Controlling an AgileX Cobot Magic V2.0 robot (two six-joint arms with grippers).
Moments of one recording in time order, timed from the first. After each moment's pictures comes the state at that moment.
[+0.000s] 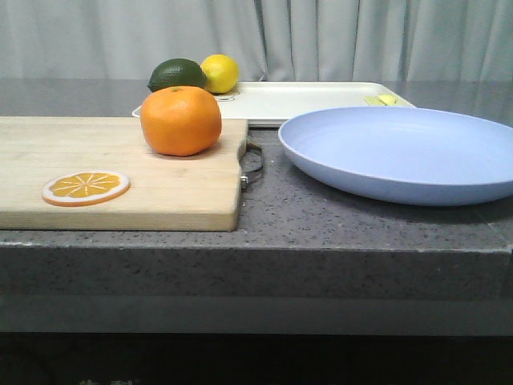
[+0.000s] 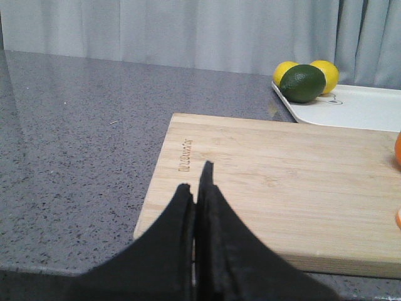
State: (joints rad) left arm -0.03 0.00 0.00 -0.05 0.11 -0.04; right arm -0.02 -0.01 0.03 0.15 0.13 -0.13
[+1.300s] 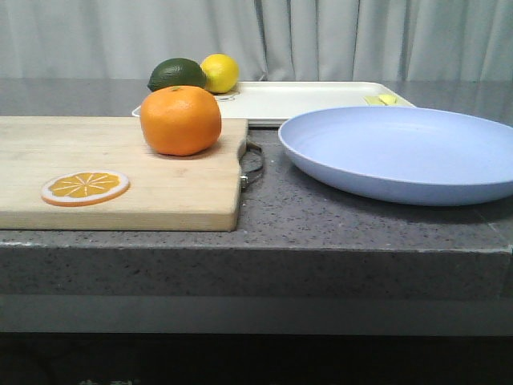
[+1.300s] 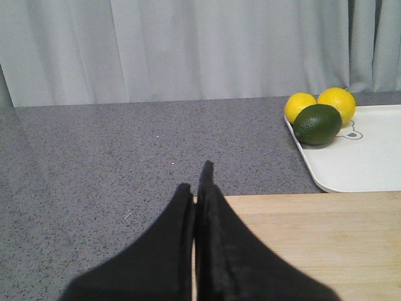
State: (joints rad) left arm -0.03 0.58 -0.52 0.09 0.13 -0.04; right arm -0.02 0.60 -0.57 0.15 0.23 -0.13
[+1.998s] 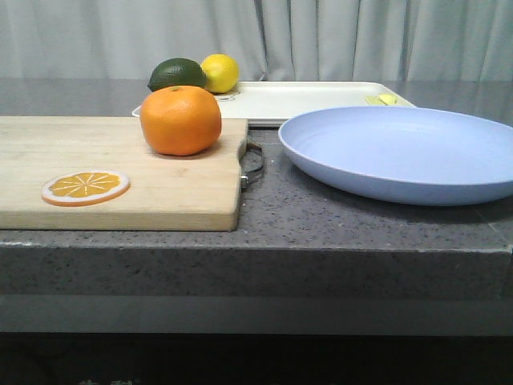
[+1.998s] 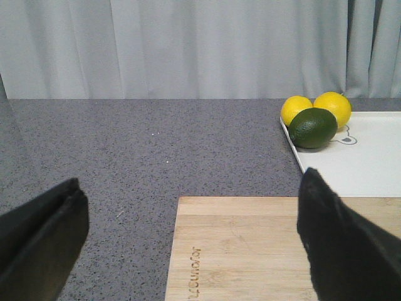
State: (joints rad) left arm -0.03 0.59 -0.52 0.05 0.12 -0.04; right arm -0.02 0.60 -0.57 0.15 0.22 -0.13
